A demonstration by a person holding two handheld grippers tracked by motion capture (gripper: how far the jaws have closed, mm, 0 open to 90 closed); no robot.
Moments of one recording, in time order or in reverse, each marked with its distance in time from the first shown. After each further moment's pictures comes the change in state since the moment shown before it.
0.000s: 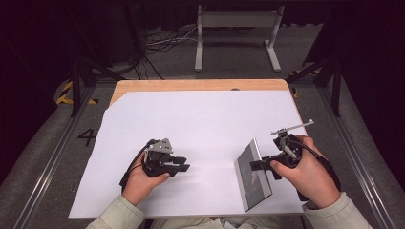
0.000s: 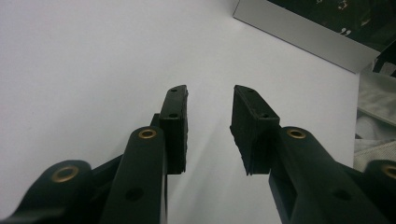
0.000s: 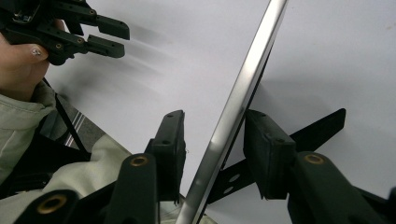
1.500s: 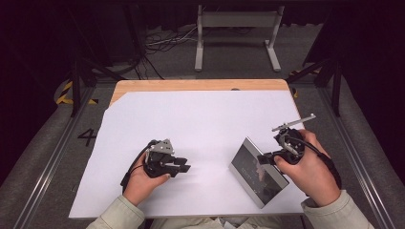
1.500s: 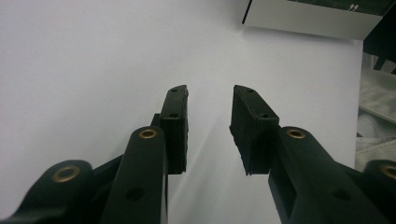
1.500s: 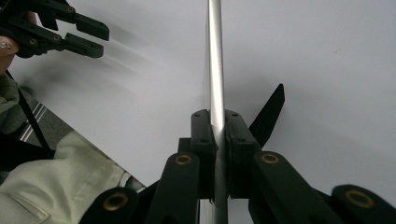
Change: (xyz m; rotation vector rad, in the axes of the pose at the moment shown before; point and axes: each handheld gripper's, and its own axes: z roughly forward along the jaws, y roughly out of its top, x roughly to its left) left arm 0.000 -0.001 0.003 0.006 -0.004 0.003; right arm 0.007 0.010 -0.014 0.005 -0.127 -0.082
